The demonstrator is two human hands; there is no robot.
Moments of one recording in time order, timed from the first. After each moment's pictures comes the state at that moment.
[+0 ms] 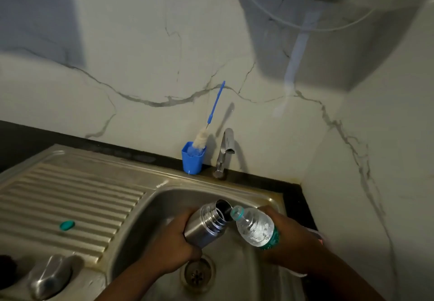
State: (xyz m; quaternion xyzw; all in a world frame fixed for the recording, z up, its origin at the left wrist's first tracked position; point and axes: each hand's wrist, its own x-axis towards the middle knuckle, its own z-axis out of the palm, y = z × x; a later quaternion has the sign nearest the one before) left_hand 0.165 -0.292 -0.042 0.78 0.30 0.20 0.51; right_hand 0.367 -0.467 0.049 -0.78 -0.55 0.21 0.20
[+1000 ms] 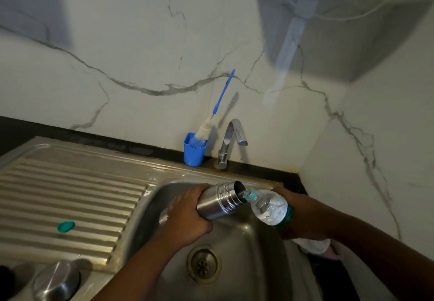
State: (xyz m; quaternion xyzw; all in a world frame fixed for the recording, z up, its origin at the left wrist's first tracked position) left_hand 0.171 -0.253 -0.036 0.83 0.27 0.26 0.41; right_hand 0.359 -0.437 0.078 -0.81 -0.55 0.19 0.07
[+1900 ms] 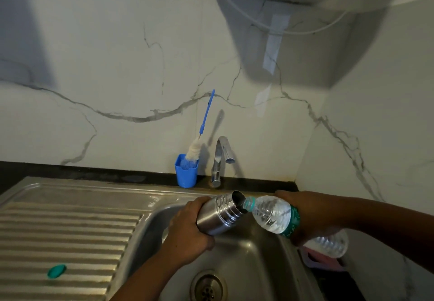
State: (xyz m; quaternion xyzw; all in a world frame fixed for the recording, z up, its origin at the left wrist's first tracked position) left_hand 0.192 -0.248 -0.014 0.84 0.23 0.24 0.43; right_hand 0.372 -0.441 0.125 -0.81 -0.55 0.18 -0.03
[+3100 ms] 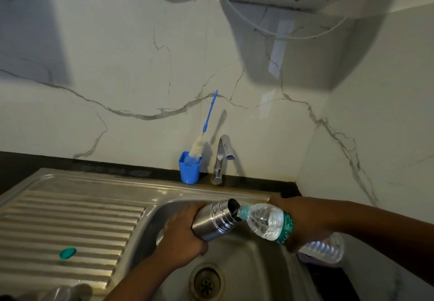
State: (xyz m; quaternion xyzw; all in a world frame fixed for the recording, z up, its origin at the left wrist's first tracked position) left_hand 0.164 -0.270 -0.012 0.85 0.27 0.22 0.39; right_hand 0.351 -0.451 0.125 -0.79 -0.58 0.17 -0.10
